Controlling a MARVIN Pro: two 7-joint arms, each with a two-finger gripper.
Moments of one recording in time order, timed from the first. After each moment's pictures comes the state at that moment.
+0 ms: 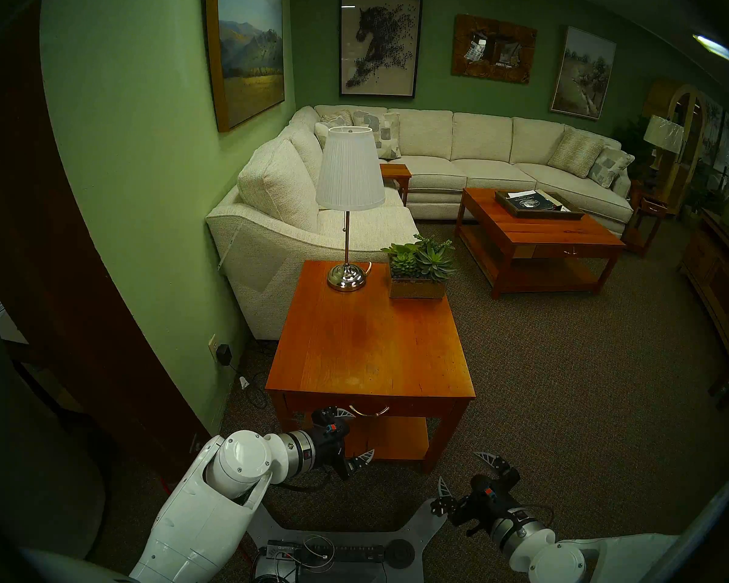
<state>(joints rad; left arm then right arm) 1.77 -1.51 -1.32 -1.52 0.54 0.13 -0.75 -2.12 -0.39 0.81 -1.88 0.43 -0.22 -0.59</state>
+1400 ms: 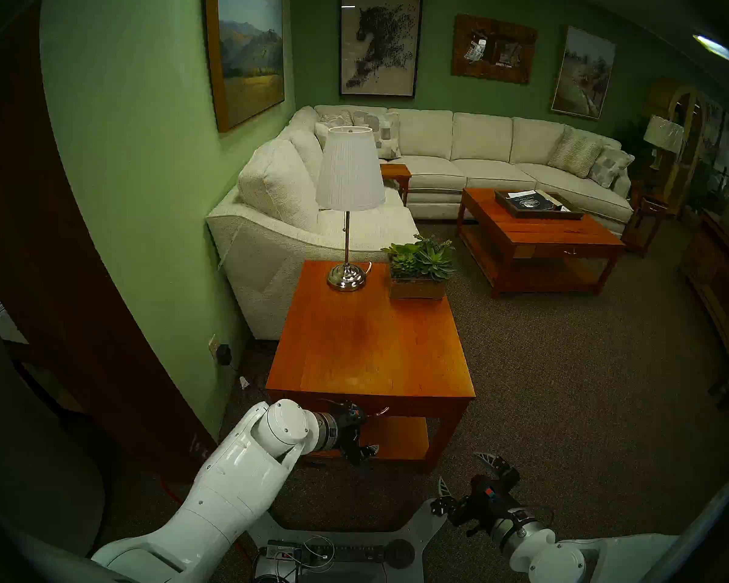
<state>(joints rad) 1.48 -1.59 -1.25 -1.16 0.64 0.18 -0.74 -2.12 -0.39 0.81 -1.88 0.43 -0.22 -0.59</state>
